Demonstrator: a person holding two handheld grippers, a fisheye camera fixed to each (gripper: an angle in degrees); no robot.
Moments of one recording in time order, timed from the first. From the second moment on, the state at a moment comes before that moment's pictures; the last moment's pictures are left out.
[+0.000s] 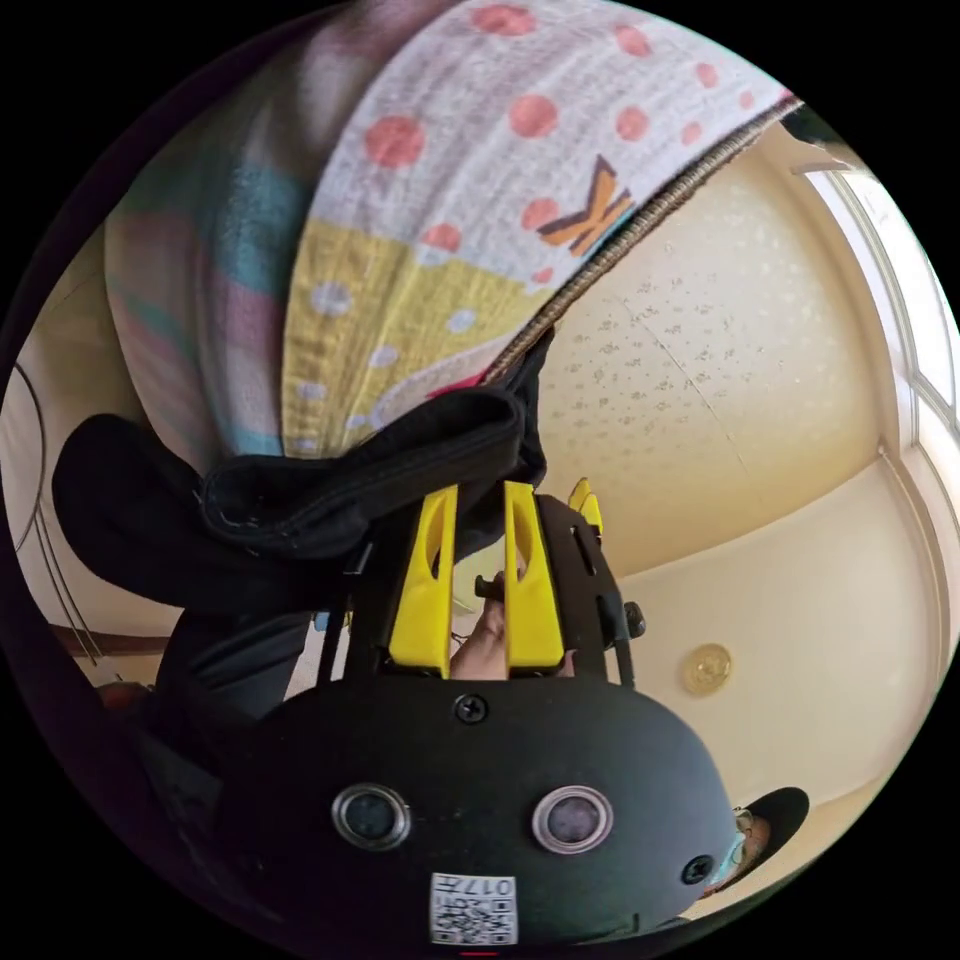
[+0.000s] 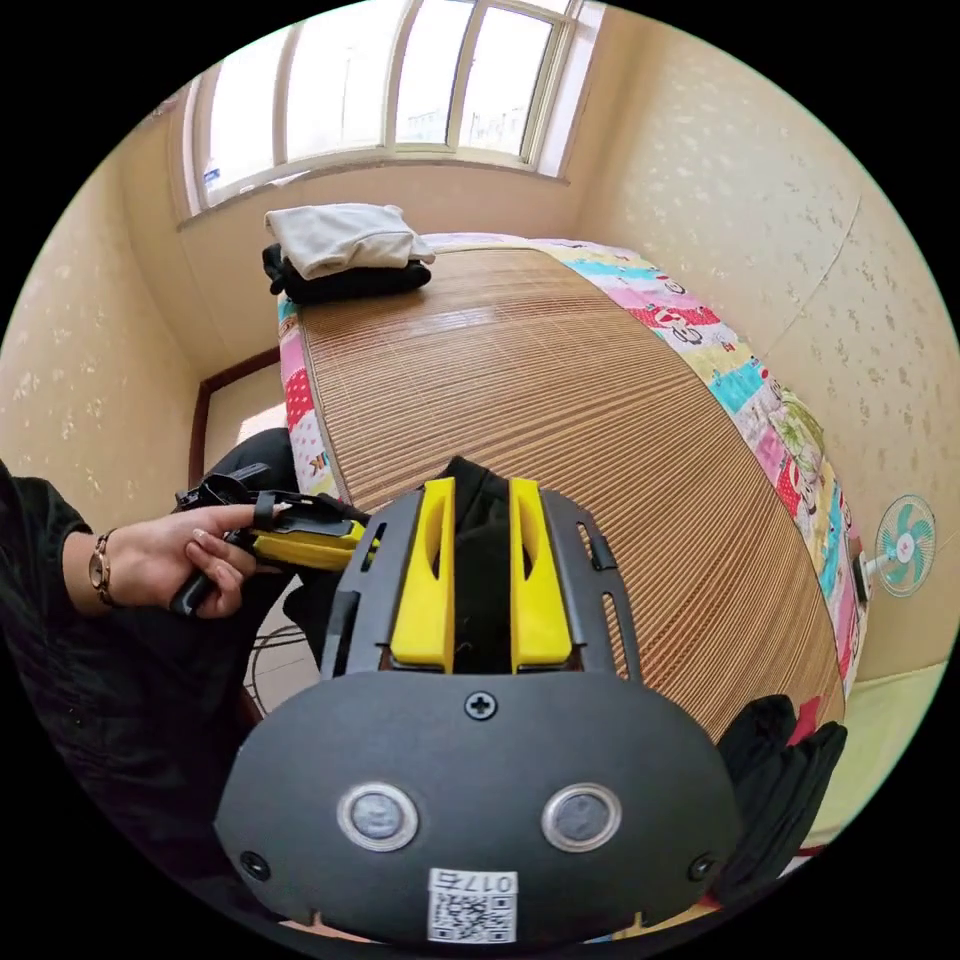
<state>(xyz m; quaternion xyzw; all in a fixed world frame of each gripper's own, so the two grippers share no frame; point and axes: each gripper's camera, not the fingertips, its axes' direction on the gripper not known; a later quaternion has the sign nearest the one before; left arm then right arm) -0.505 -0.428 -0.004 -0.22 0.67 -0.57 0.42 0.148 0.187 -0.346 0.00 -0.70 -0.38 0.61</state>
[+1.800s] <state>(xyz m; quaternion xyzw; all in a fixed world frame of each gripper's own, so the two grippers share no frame) -0.357 -0.280 0.076 -0.34 0.64 -0.29 0.63 0.278 0.153 -0.230 -0.27 -0.71 -0.27 0.59</state>
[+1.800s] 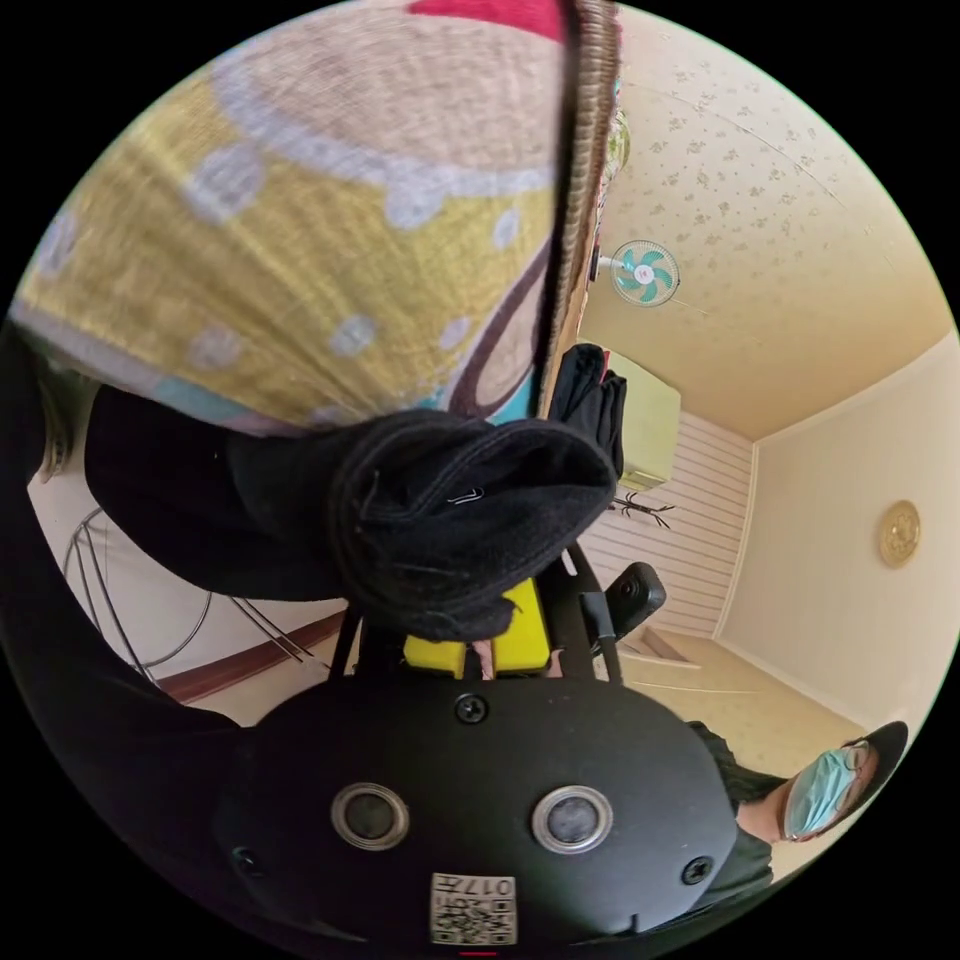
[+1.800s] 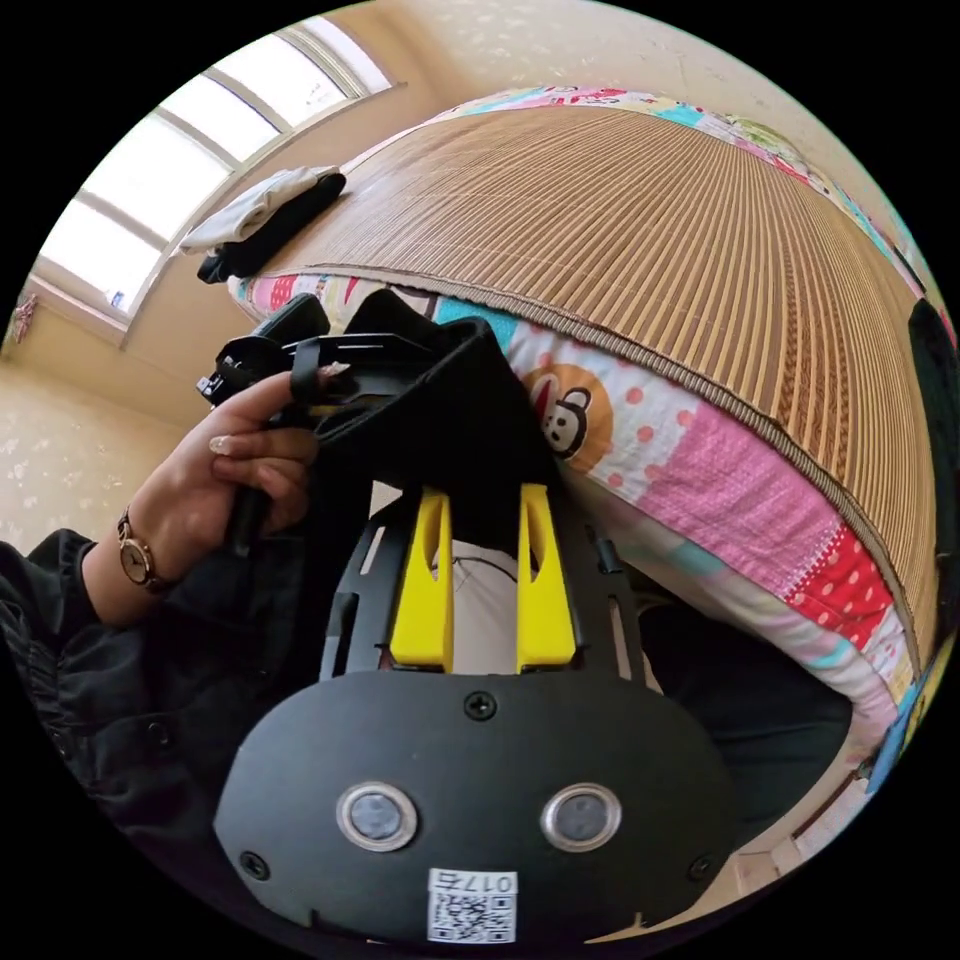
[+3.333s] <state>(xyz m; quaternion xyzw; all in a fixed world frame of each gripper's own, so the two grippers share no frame) -0.194 0.047 0.076 -0.13 0.75 -0.20 0.62 0.440 0.072 -0.147 -0.34 -0.92 0.10 0.19</state>
